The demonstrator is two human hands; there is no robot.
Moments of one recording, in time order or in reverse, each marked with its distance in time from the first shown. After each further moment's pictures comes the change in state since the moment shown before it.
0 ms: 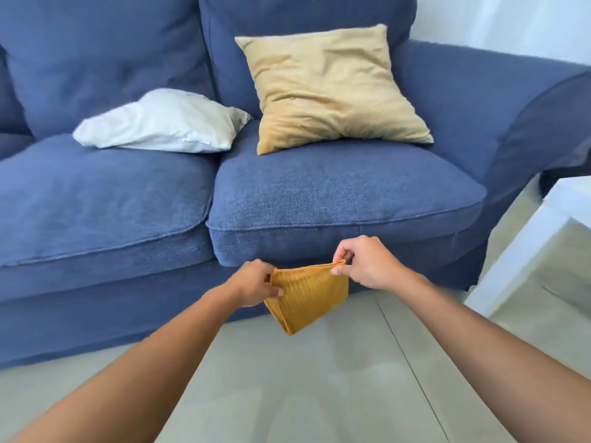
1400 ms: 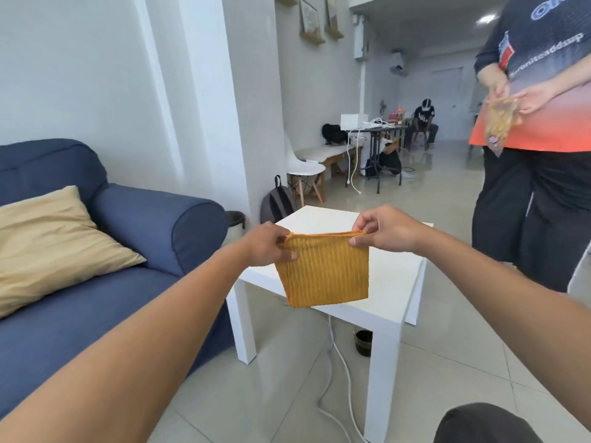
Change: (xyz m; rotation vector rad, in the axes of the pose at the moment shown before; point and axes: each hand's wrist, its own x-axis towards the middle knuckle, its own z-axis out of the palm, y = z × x) left_hand -0.103 0.579 0.000 0.148 -0.180 0.920; right_hand -0.476 0.073 -0.374 0.090 0.644 0.556
